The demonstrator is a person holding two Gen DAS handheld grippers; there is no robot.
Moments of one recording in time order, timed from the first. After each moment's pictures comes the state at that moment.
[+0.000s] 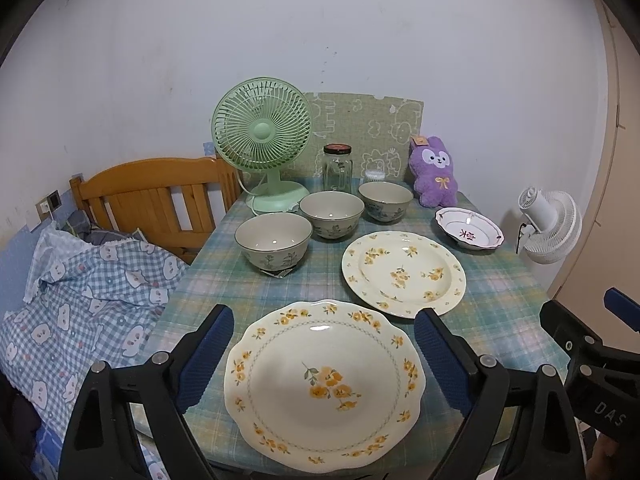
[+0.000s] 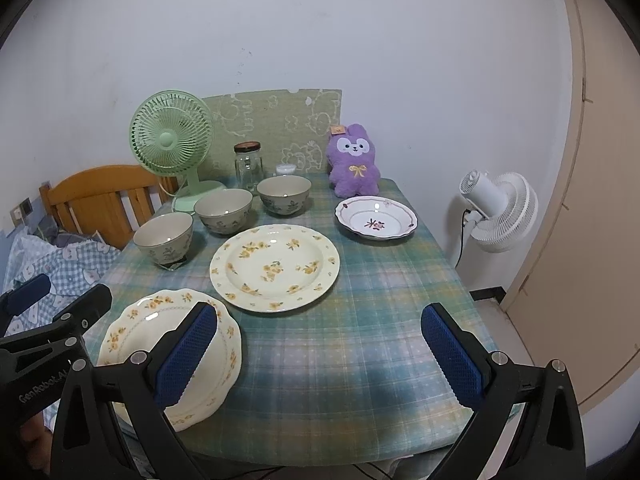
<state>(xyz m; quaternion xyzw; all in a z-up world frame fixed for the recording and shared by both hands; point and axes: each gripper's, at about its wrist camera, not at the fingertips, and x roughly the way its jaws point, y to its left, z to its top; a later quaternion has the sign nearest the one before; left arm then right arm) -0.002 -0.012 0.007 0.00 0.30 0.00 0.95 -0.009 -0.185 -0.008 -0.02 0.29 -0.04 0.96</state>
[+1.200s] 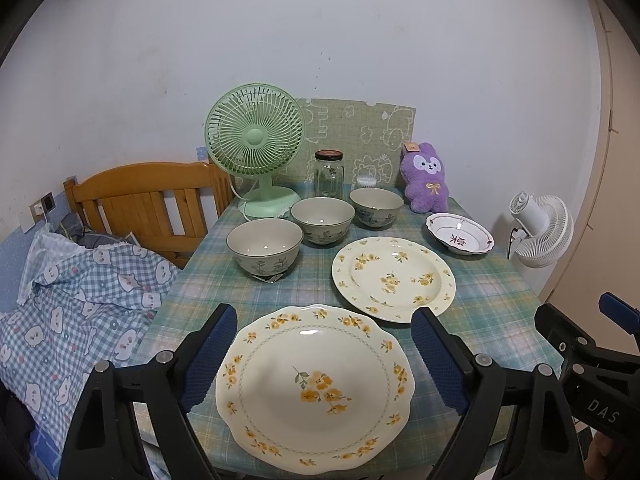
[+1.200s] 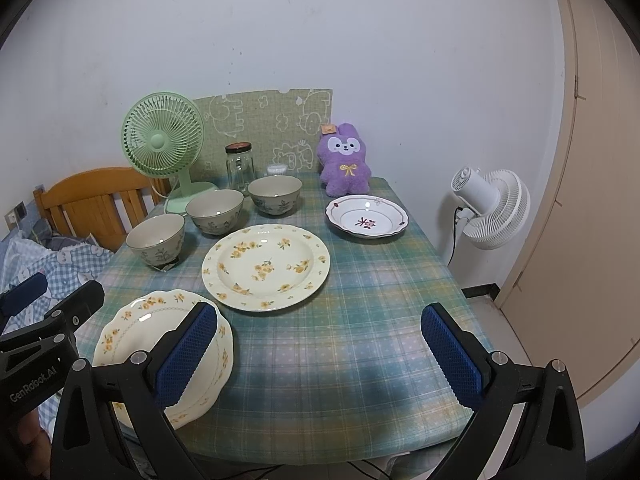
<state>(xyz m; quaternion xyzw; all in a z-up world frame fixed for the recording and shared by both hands) -0.004 -0.012 0.010 -0.01 0.29 -0.01 0.96 -0.010 -0.191 -0.005 -0.01 0.29 -0.05 0.95</state>
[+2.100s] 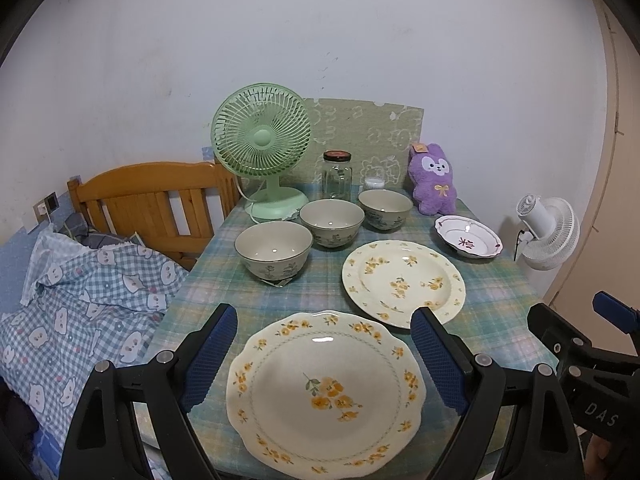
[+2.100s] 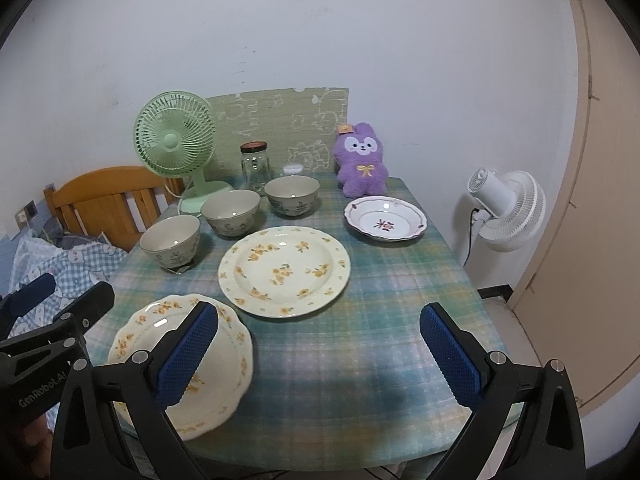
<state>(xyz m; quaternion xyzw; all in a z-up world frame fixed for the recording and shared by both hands) 0.010 0.000 0.016 -0.01 0.30 -0.01 0.96 0.006 -0.174 0.000 -0.01 0.30 -0.02 0.95</state>
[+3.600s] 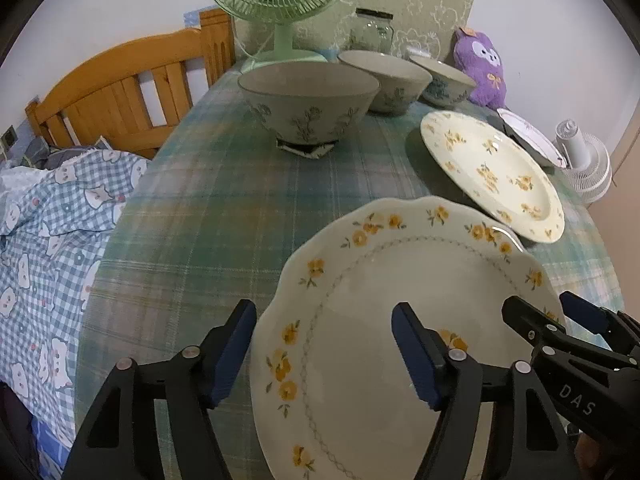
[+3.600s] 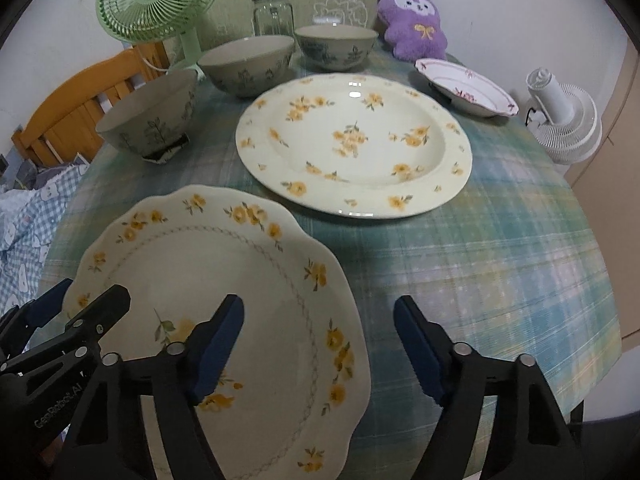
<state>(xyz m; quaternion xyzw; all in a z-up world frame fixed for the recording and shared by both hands) 0.105 0.069 -0.126 -0.03 0.48 -0.03 0.88 0.113 -0.092 -0.148 0.00 0.50 -0.04 0.87</state>
